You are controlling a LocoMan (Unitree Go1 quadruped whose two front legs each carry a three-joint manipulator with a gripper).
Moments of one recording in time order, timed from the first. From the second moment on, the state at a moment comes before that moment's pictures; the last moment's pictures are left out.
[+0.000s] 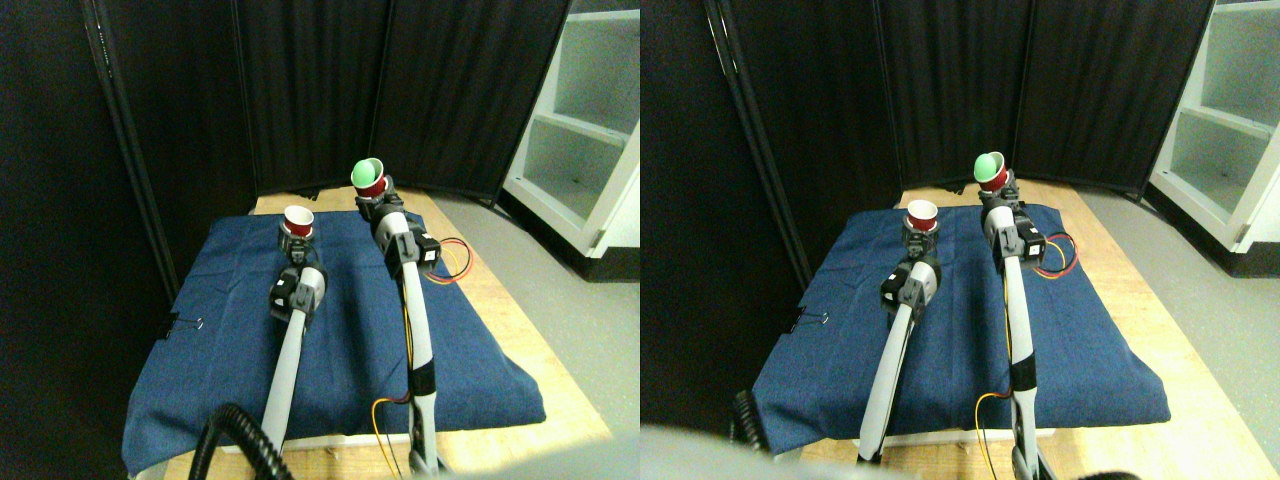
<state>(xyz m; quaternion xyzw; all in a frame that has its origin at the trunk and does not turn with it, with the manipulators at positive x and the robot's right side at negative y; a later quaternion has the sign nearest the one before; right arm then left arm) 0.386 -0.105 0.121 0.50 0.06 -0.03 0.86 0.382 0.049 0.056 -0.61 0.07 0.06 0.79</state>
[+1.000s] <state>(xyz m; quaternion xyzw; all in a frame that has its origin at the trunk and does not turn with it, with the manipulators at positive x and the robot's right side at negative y) 0.377 -0.083 0.156 0.51 0.05 -0.02 0.86 0.384 0.039 0.114 -0.63 0.08 0.03 0.77</state>
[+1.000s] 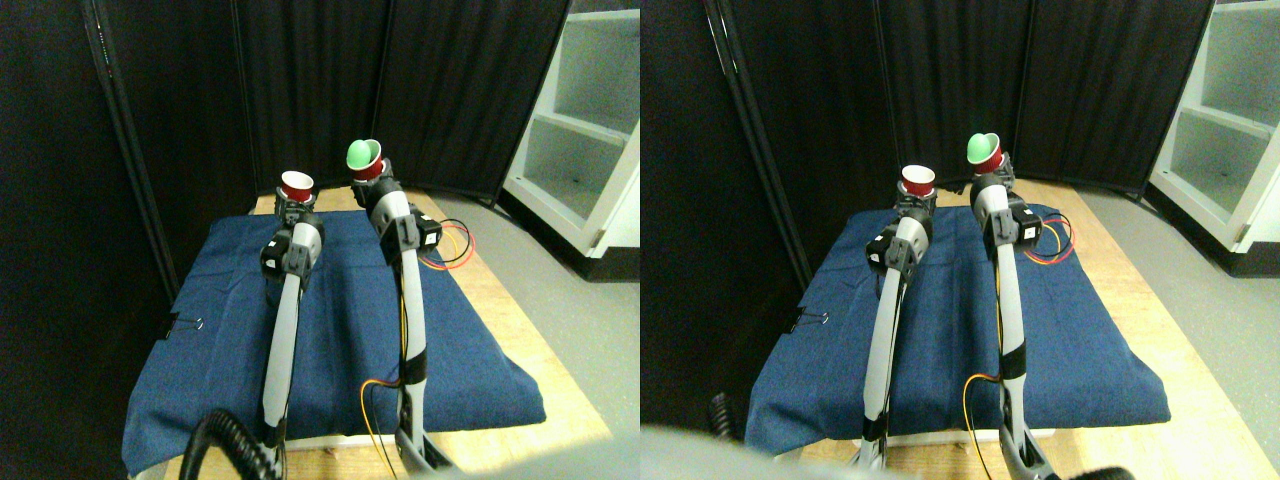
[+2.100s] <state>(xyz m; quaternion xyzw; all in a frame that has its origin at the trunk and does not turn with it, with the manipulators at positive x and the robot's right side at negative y) 0.401 -0.074 0.156 0.48 0.10 -0.02 0.87 0.410 0.025 0.114 -0.62 0.08 0.05 0.78</state>
